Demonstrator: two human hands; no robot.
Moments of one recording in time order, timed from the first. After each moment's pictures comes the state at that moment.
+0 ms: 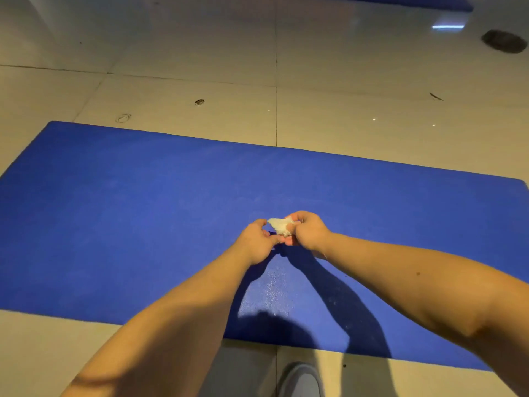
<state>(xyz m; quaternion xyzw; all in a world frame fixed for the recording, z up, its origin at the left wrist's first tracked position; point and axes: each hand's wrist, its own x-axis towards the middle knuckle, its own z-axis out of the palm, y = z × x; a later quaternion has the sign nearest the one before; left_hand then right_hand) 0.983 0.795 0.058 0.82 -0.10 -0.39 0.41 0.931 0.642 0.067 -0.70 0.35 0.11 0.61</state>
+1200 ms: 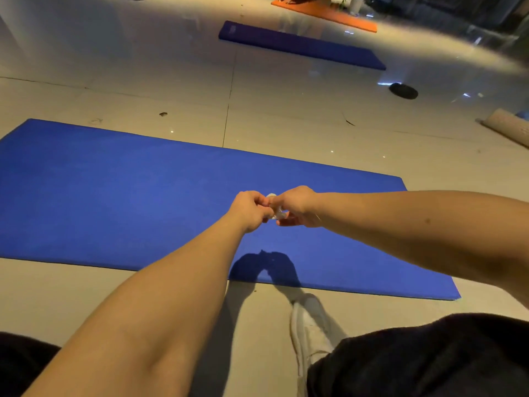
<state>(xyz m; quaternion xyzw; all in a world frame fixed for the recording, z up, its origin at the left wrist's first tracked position) 0.757 0.725 0.203 0.81 -0.16 -0.27 0.49 0.703 0.591 0.243 -0.73 0.39 0.10 0.56</state>
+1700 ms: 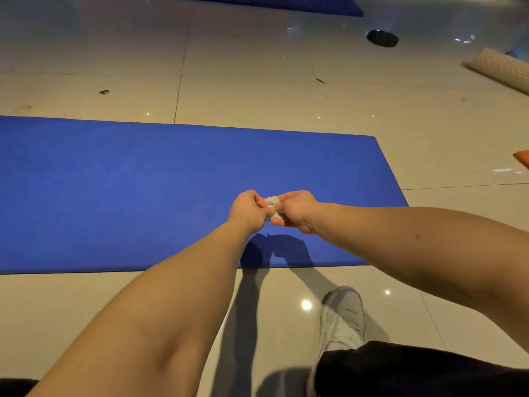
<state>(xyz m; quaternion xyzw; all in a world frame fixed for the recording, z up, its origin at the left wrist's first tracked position) 0.679 0.576 0.138 0.84 -0.15 -0.28 0.43 0.616 0.456 0.161 -0.63 0.47 0.05 0.61</state>
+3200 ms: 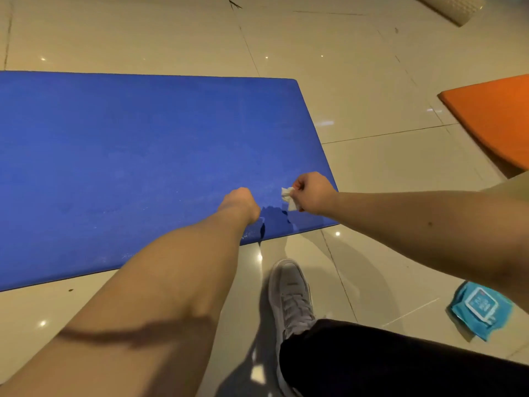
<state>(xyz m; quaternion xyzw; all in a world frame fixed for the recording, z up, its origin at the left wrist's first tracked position) 0.557 0.323 0.041 0.87 -0.29 -0.37 0.11 0.436 0.178 0.090 -0.85 0.42 0.12 0.30</state>
